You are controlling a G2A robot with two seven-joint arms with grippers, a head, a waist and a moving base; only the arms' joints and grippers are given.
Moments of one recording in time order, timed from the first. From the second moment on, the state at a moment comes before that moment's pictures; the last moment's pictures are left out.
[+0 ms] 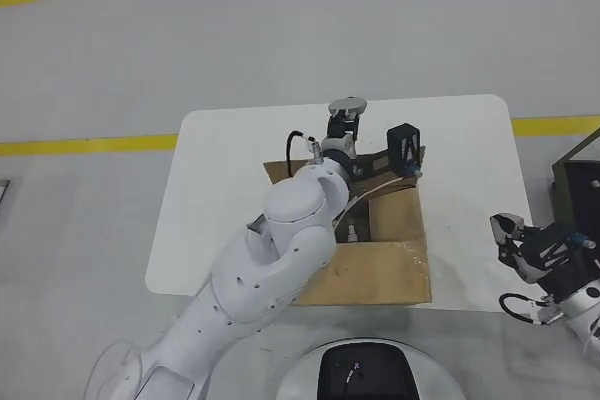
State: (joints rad) left arm 0.44 -1.40 -0.73 -1.65 1.93 -0.59 -0.80; right arm -1.78 -1.08 1.81 -2.09 -1.21 -0.38 0.10
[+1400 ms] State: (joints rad) left arm 0.35 -1.54 -0.70 -1.32 1.93 -0.61 -0.77; right arm -1.79 -1.09 1.85 -2.05 -1.09 -0.44 0.04
